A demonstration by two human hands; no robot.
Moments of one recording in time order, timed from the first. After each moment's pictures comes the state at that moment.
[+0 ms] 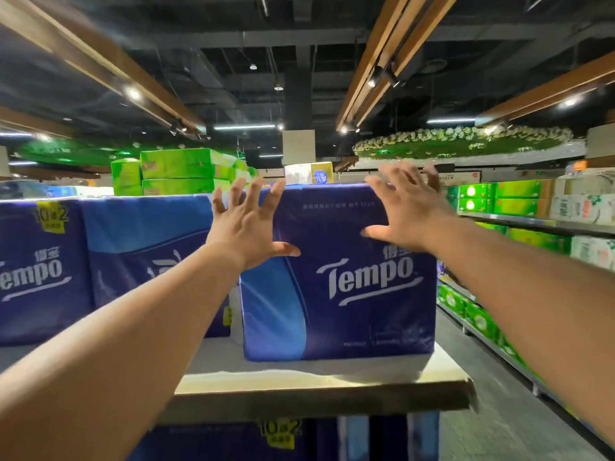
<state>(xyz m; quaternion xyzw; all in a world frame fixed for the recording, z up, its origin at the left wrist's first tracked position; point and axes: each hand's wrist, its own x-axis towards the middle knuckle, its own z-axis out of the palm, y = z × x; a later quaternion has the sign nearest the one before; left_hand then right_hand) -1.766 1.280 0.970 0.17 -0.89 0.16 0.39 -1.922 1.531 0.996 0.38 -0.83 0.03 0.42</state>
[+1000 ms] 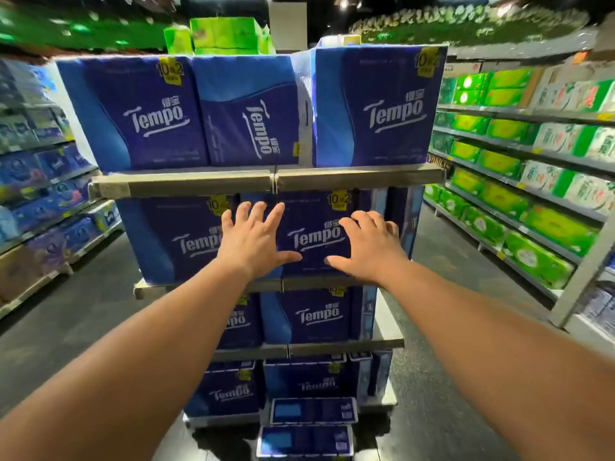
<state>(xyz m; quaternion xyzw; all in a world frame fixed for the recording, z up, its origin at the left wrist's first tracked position) -1.355 1.333 0.721 0.18 -0.96 0.09 0.19 -1.476 1.546 0.708 0.37 -0.91 0.09 0.18</state>
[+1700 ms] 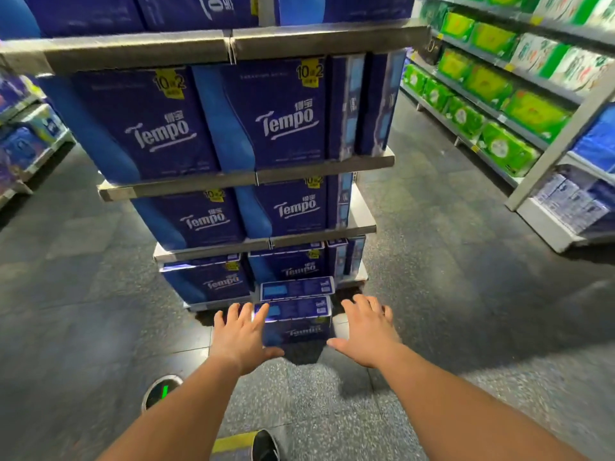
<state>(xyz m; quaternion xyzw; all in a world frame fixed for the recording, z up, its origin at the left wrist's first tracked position) -1.160 1.442 0.419 0.17 -0.97 0.00 -0.17 -1.281 1.687 0.430 0.29 -0.95 0.05 -0.14</state>
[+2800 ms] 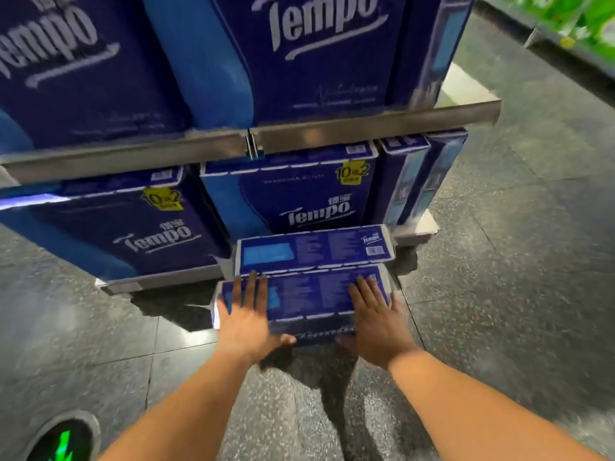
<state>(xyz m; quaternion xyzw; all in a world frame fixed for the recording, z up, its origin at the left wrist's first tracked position) -1.376 1.277 -0.176 0.19 -0.97 -0.05 -0.13 -1.483 1.526 -0.166 0.30 -0.94 0.04 -0.17</state>
